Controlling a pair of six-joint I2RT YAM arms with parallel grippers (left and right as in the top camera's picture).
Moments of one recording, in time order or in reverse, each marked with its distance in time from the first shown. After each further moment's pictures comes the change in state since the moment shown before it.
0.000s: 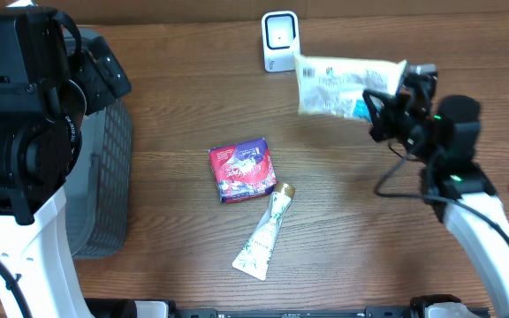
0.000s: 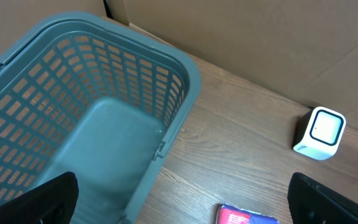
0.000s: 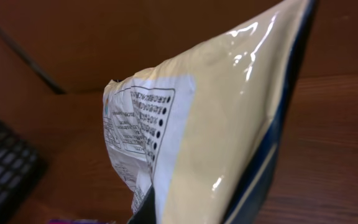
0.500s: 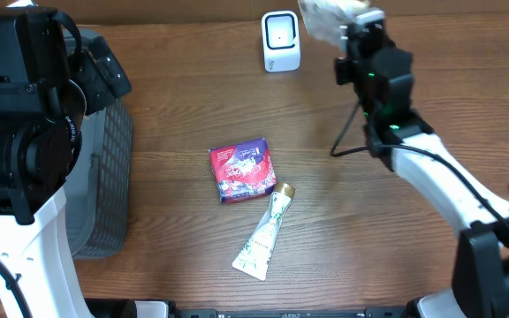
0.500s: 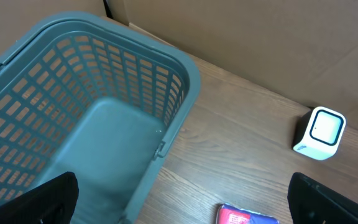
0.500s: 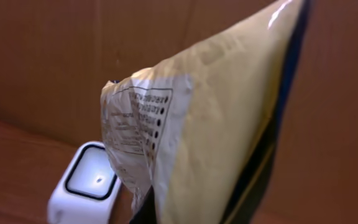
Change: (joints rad) left arm 0.000 0.000 0.000 0.000 0.000 0.000; right arm 0.229 0.377 0.343 0.242 0.556 -0.507
